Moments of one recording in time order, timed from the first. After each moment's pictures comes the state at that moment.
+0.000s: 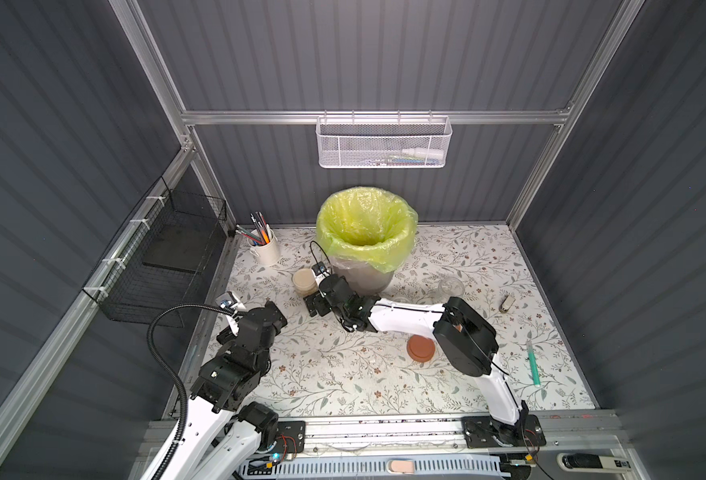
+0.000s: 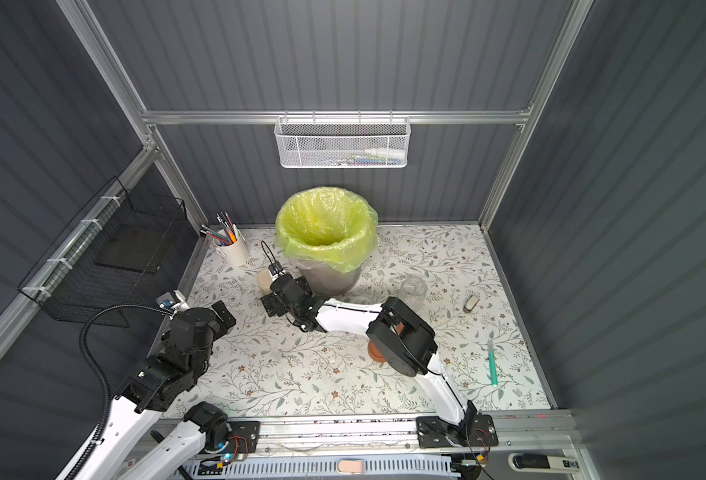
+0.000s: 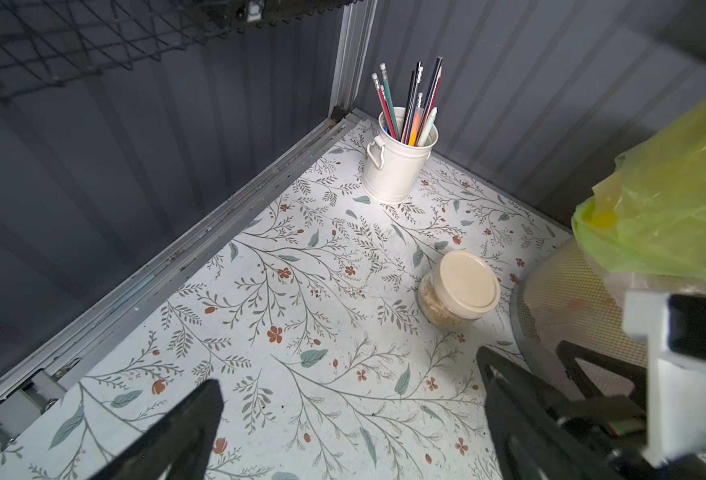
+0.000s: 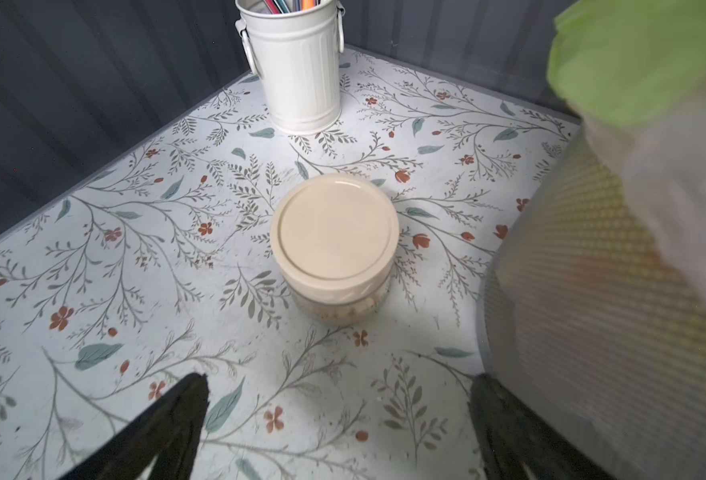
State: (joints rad) left arm -0.49 0.60 0.76 -0.80 -0.72 -0.72; right arm 1.01 2.22 1.62 0.09 0.28 0.21
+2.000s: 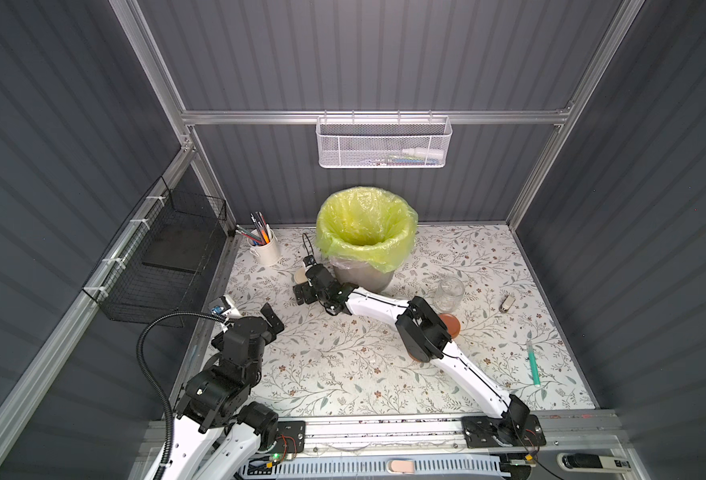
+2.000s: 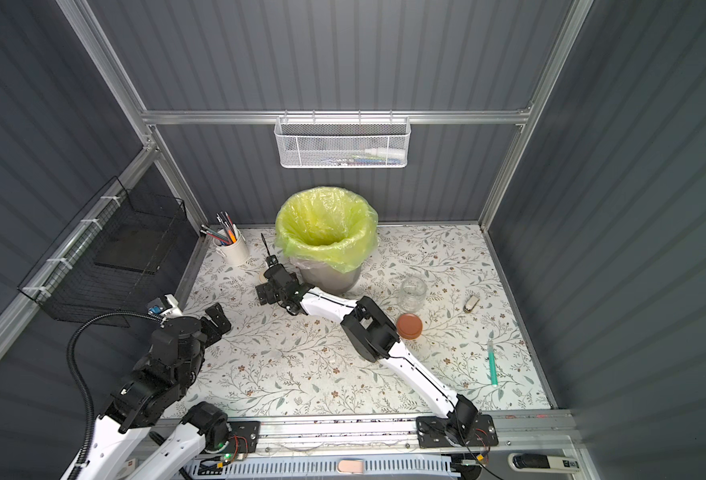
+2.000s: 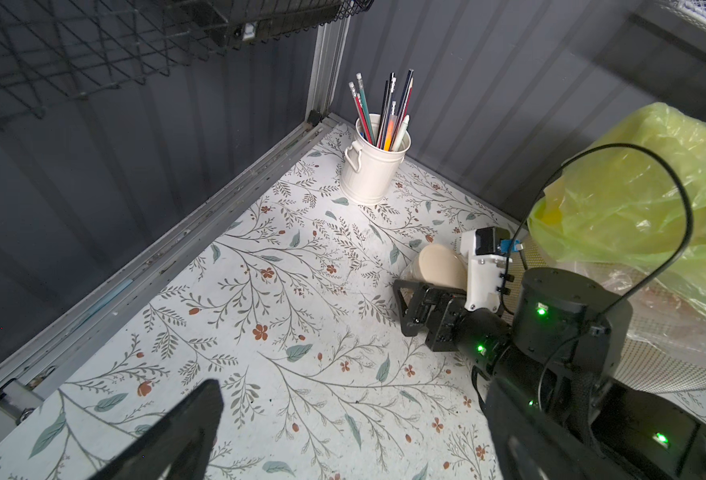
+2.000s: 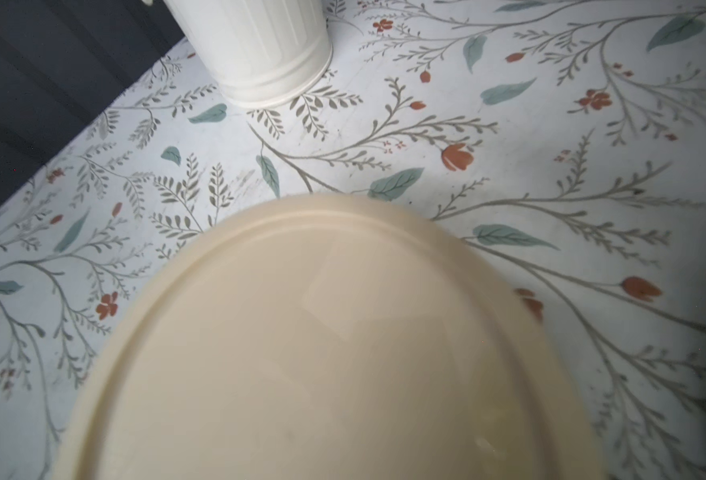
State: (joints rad) left arm -0.49 0.51 0.77 -0.82 -0.65 -0.68; right arm 0.93 2.71 2.25 -0.13 0.14 0.33
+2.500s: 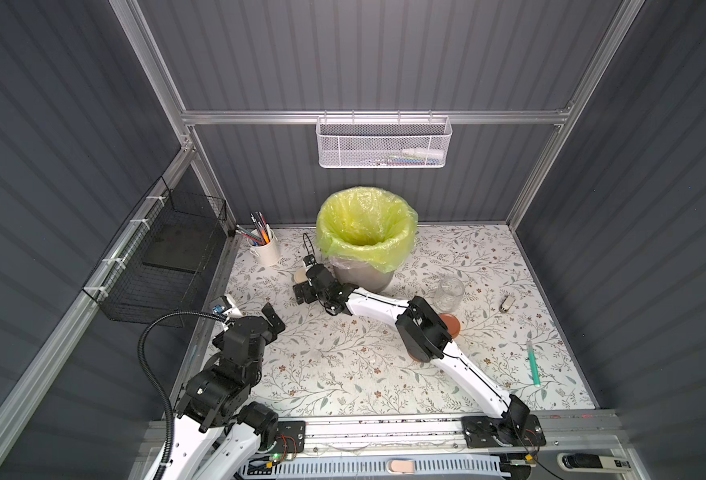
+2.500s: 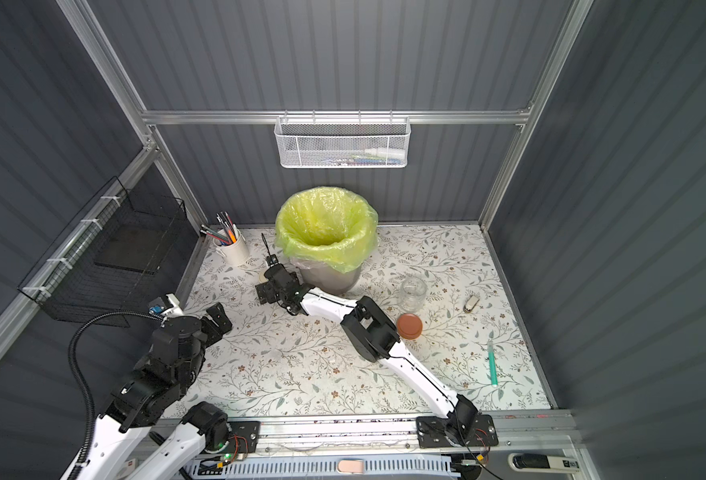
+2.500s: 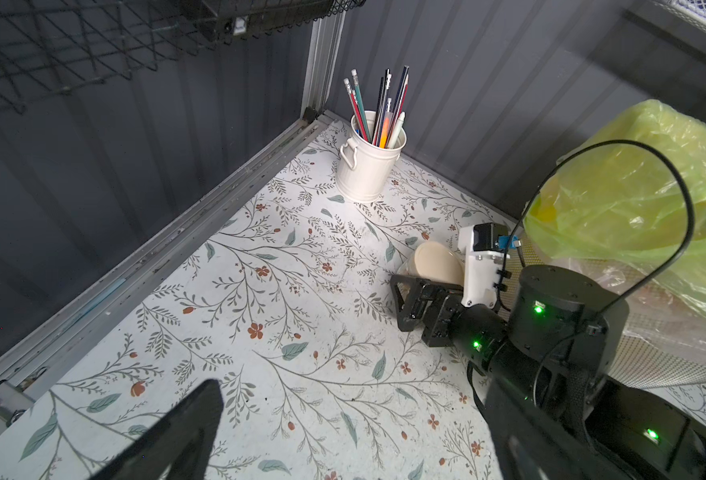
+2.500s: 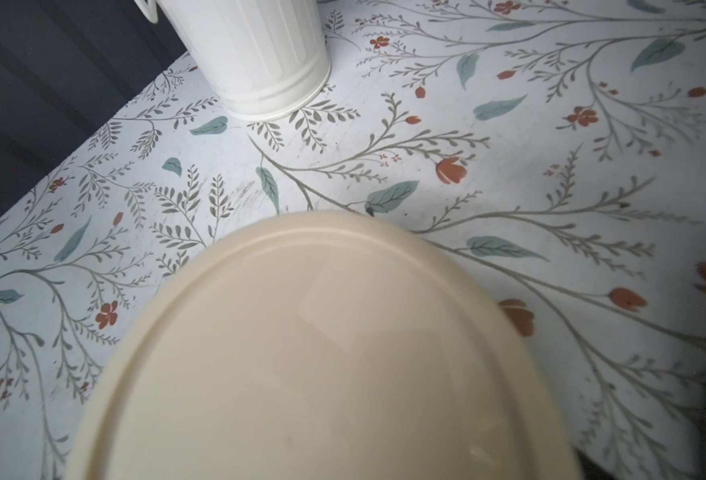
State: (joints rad) left arm -0.49 0.51 0.77 -0.82 -0.64 -0.68; right arm 0.93 2.70 2.24 -0.10 0.15 0.33
